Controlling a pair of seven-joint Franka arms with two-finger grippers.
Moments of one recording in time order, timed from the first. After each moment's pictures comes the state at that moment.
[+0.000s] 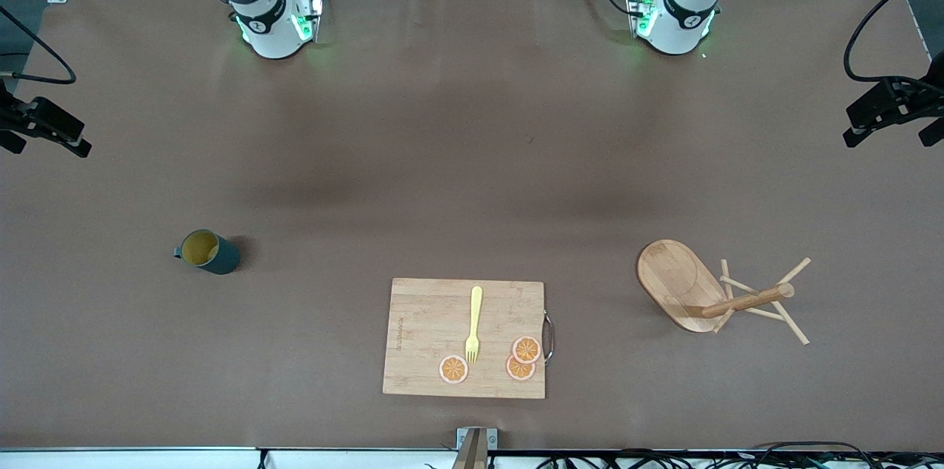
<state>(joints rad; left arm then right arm) -0.06 0.00 0.02 -1.49 0.02 1.63 -0.01 -0.05 -0.05 -0.03 -1.64 0.00 1.69 0.00</state>
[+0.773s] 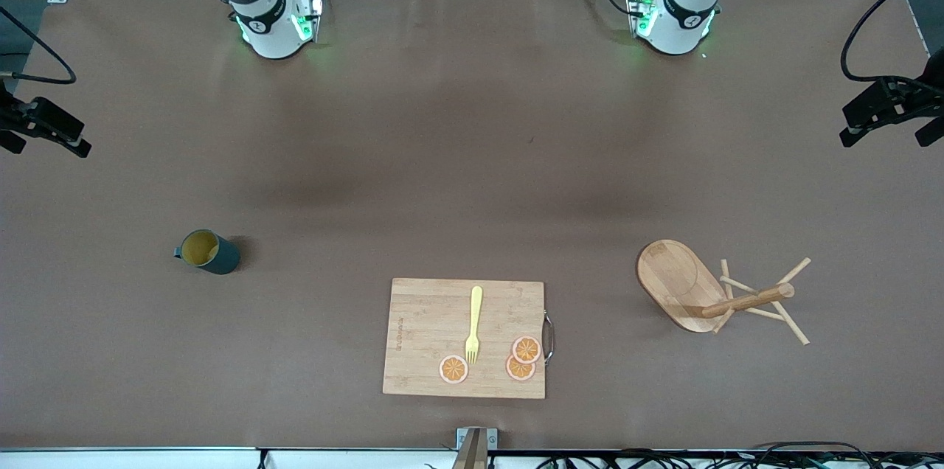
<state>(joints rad) -0.06 0.00 0.02 -1.49 0.02 1.62 -0.01 -0.05 -0.05 -0.03 -1.64 0.00 1.70 0.00</state>
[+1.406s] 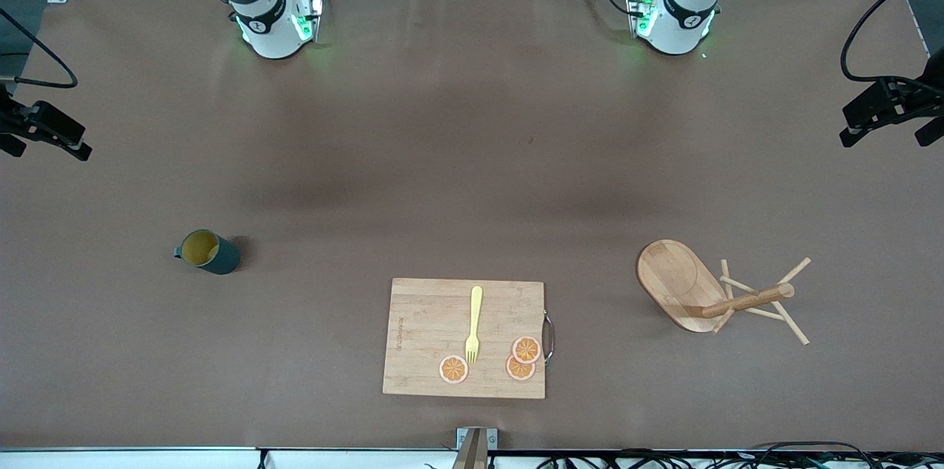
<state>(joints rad) -0.06 0.00 0.02 -1.49 0.02 1.62 -0.02 -0.05 -0.04 -0.03 -1.64 -0.01 1.70 -0.01</state>
